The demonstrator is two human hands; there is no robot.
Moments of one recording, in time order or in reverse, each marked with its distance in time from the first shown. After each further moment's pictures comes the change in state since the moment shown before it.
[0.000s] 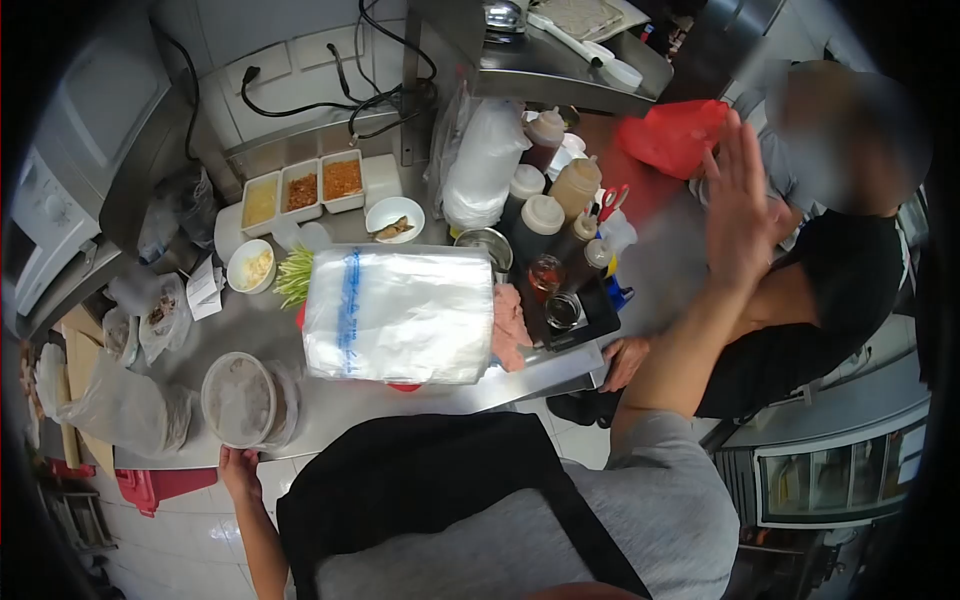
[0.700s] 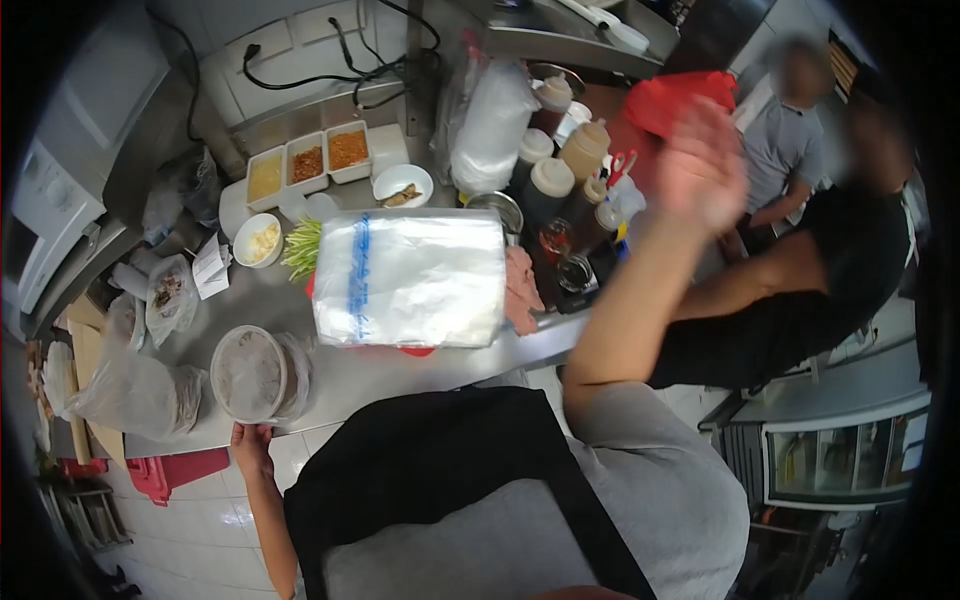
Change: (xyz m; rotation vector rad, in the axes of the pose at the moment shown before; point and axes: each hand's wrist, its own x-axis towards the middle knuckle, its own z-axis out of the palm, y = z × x) left_hand 0.000 0.001 -0.005 0.114 -0.064 -0.003; right_hand -0.023 0.054 0.012 0.986 0.276 0.027
